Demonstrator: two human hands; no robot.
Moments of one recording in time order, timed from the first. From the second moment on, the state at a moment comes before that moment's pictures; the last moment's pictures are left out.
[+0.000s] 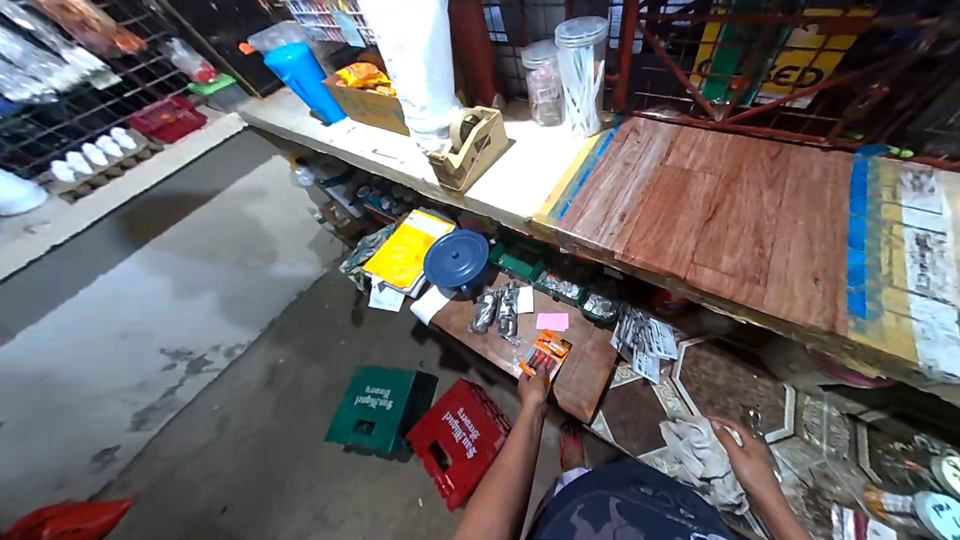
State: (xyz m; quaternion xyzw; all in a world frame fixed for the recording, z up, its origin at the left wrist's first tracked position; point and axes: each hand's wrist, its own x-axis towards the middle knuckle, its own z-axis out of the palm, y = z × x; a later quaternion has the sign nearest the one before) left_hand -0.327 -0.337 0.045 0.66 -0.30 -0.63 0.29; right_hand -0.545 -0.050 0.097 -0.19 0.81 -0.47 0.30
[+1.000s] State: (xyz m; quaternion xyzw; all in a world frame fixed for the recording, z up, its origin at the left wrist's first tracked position) left_hand -0.557 -0.312 0.125 0.38 -0.89 -0.17 -0.18; right_hand -0.548 0.024 0.111 -0.12 0.84 -0.48 0.23
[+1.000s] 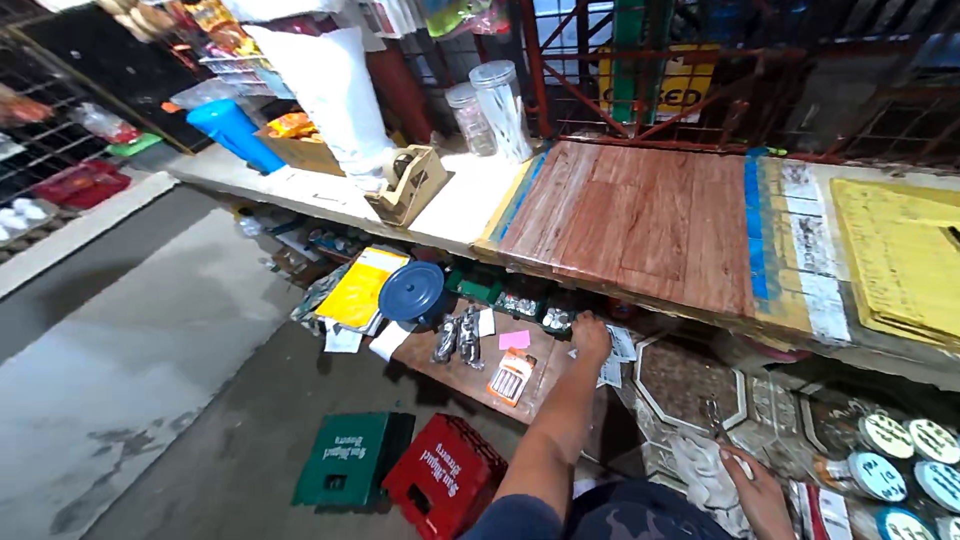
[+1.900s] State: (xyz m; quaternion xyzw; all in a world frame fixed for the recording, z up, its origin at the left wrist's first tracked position) left_hand -0.473 -0.229 0.157 0.29 -0.64 -0.71 0.00; right_hand -0.577 0.015 0.102 -0.14 0.69 -0.58 0.41
